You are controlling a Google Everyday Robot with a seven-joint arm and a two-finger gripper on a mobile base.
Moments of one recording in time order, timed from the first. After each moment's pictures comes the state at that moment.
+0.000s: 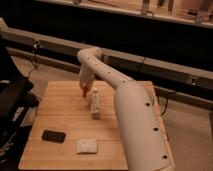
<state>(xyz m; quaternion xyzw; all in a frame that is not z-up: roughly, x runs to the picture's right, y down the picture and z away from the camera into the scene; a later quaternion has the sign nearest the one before) -0.103 -0.008 0.930 -0.20 -0.30 -0.54 0.76</state>
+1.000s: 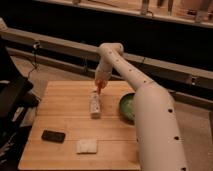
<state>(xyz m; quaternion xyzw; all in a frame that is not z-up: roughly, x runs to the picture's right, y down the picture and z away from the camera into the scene) -0.002 -0.025 0.905 -0.19 -0.32 -0.51 0.78</state>
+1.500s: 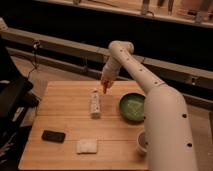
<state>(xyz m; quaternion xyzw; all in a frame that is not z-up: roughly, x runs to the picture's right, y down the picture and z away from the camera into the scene) 0.033 -0.020 0.885 -0.19 -0.33 -0.50 0.78</state>
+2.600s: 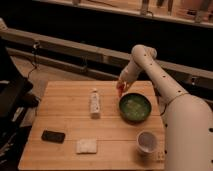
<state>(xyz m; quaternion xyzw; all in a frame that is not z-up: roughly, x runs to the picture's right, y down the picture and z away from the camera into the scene) 0.117 0.009 0.868 -0.19 -0.36 -0.45 0.79</state>
